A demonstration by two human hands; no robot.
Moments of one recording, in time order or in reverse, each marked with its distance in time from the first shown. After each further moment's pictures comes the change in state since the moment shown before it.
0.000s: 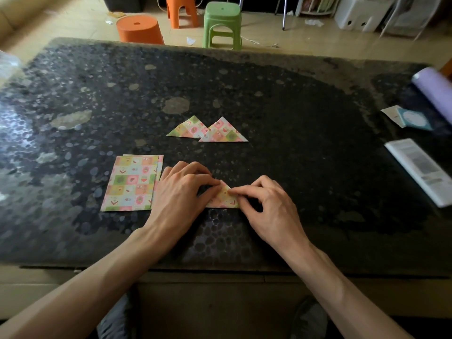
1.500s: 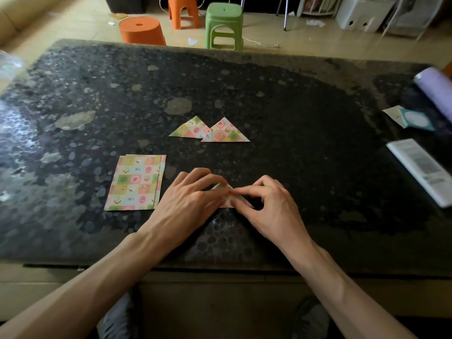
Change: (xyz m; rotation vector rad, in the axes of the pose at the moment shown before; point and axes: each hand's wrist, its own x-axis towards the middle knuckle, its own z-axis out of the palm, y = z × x) left_hand -0.012 -0.005 -0.002 0.081 -0.103 0.322; right_hand 0.002 -0.003 -0.002 0.059 -0.034 0.064
